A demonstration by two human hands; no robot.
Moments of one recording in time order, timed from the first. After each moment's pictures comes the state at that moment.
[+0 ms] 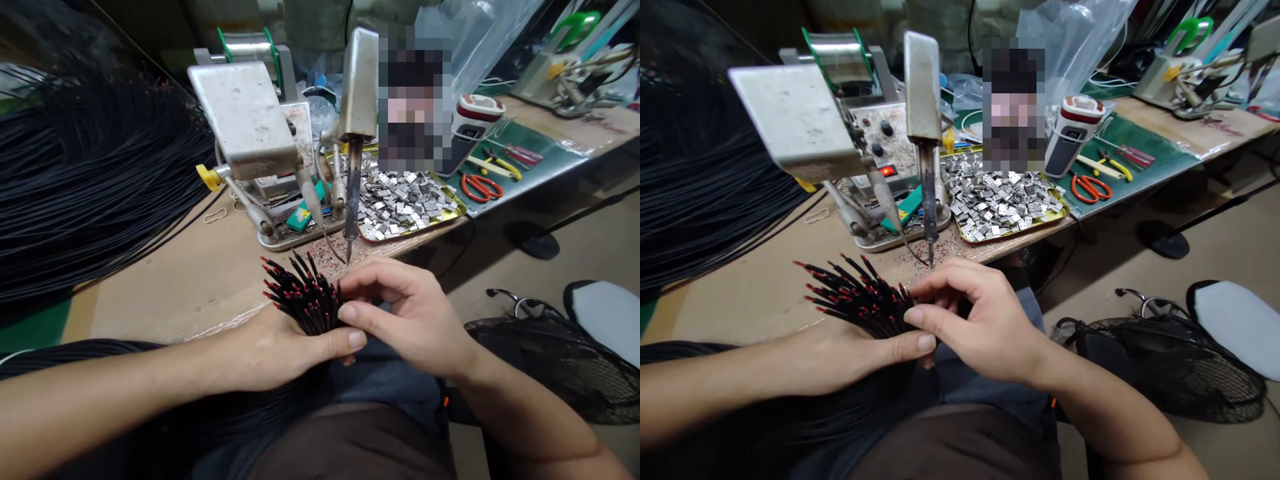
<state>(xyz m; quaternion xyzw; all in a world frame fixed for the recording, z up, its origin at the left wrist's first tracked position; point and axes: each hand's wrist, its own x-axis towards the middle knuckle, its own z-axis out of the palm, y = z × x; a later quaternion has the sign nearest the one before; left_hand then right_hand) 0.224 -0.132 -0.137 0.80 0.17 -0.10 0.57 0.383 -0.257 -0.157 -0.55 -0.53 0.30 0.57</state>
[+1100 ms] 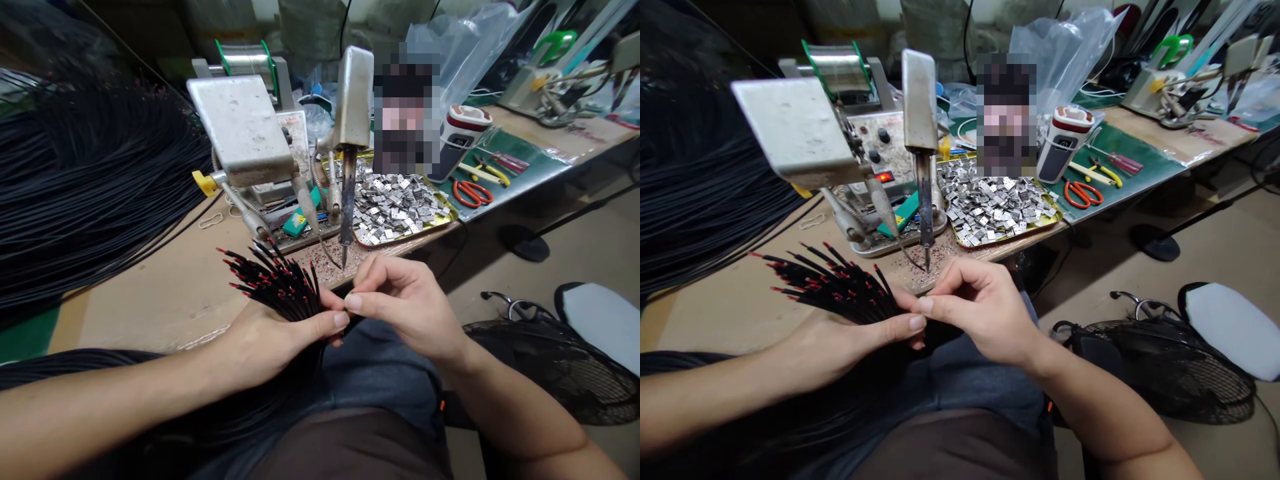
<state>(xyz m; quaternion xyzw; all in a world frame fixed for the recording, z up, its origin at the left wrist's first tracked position) 0.227 -0.137 -0.136 0.75 0.25 0.03 0.61 0.390 -0.250 -0.173 -0.47 -0.46 0.38 0.65</state>
